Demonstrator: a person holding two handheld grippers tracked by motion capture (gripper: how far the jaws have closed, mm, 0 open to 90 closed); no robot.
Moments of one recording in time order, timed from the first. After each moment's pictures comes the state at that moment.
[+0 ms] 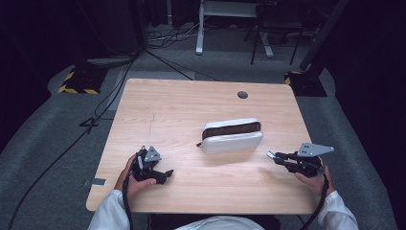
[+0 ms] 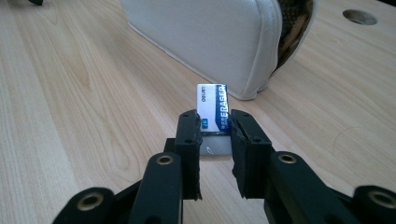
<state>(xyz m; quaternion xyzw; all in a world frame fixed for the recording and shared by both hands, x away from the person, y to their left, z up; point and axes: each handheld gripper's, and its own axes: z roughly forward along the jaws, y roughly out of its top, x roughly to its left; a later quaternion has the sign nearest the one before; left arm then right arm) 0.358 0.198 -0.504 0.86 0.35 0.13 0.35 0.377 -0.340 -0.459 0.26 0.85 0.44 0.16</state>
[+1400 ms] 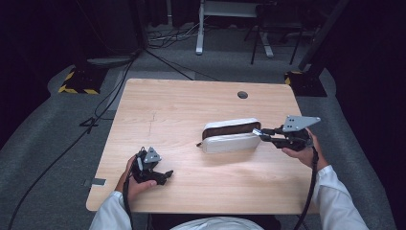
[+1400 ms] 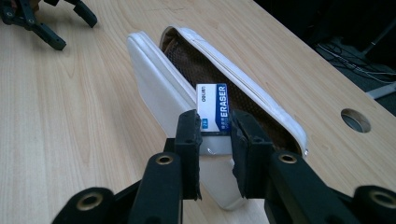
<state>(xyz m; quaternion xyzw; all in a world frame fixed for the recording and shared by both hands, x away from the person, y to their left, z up) 0.357 0.197 -0.504 0.86 0.35 0.13 0.35 0.424 -0.277 -0.383 0.16 0.87 0.43 0.17</state>
